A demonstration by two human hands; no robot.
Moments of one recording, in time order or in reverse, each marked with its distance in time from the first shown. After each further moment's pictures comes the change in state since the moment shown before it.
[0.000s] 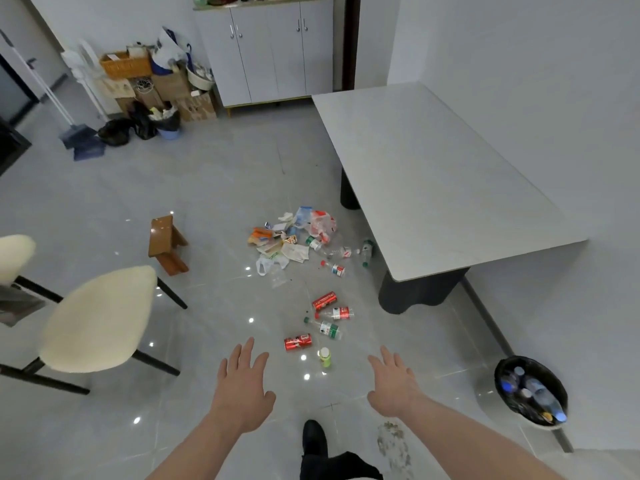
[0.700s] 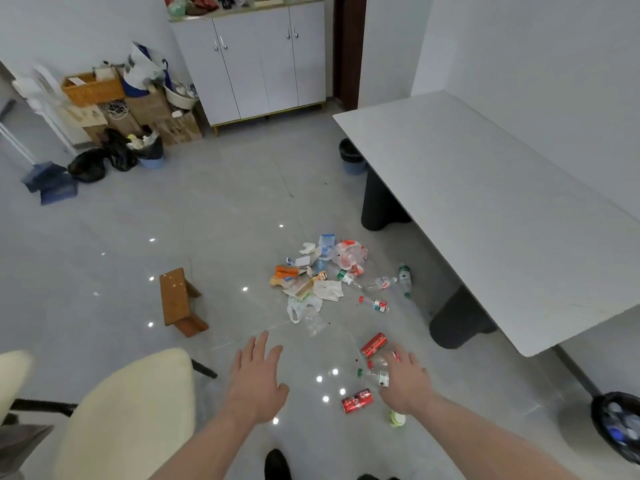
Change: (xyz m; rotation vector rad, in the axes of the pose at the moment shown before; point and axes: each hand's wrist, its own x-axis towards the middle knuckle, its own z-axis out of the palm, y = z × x) left_hand 0.299 -0.256 -0.182 0.072 -0.018 0.179; right_hand 0.234 -0.283 -0.142 0.181 0.093 0.159
